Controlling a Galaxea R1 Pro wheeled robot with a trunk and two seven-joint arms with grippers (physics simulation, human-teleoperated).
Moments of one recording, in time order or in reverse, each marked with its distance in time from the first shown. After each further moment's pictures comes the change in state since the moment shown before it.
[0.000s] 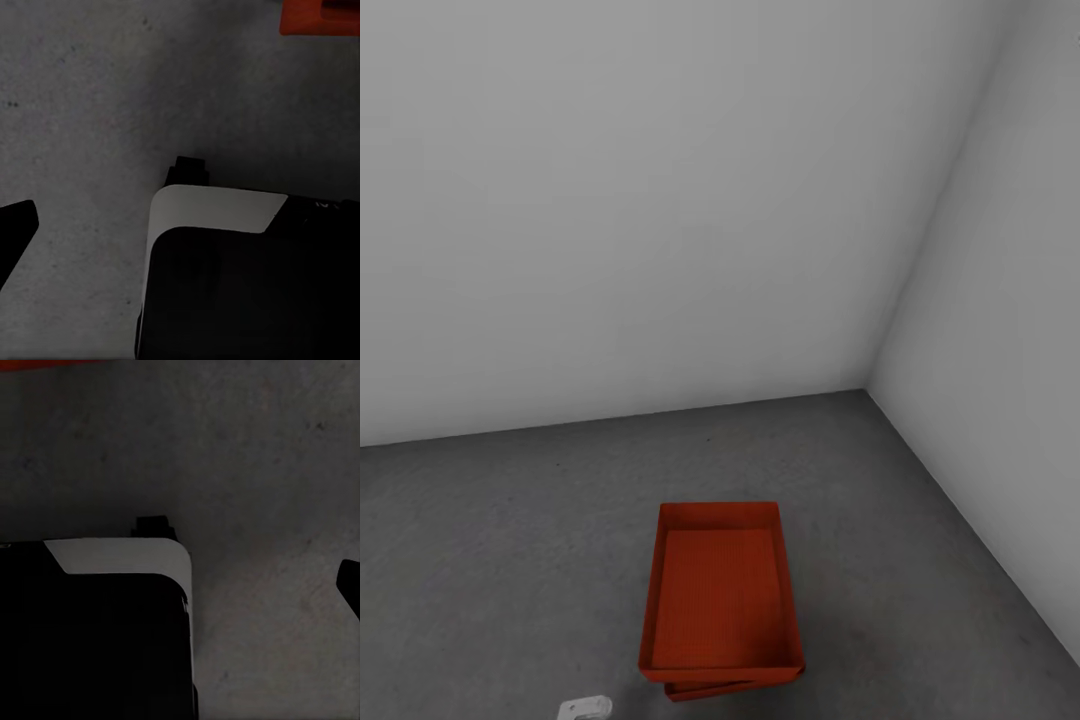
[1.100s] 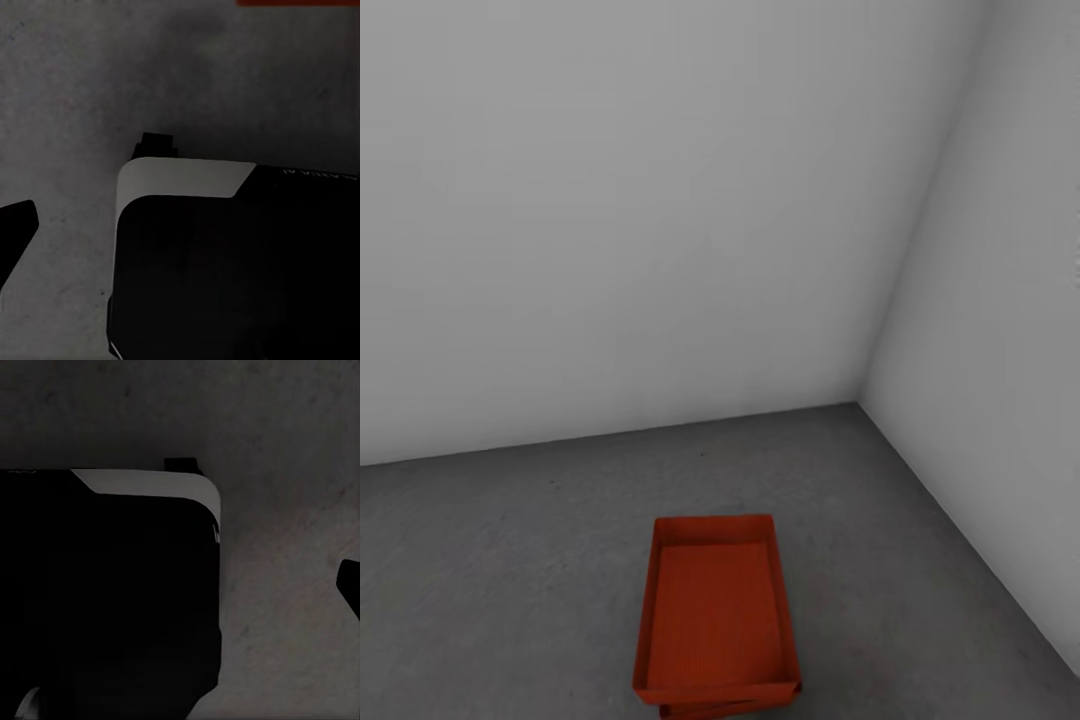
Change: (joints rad) left arm 0.090 0.001 0.000 0.000 0.002 -0.027 -0.103; right arm 0.120 0.021 0.002 0.000 0.010 0.000 0.042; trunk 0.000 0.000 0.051
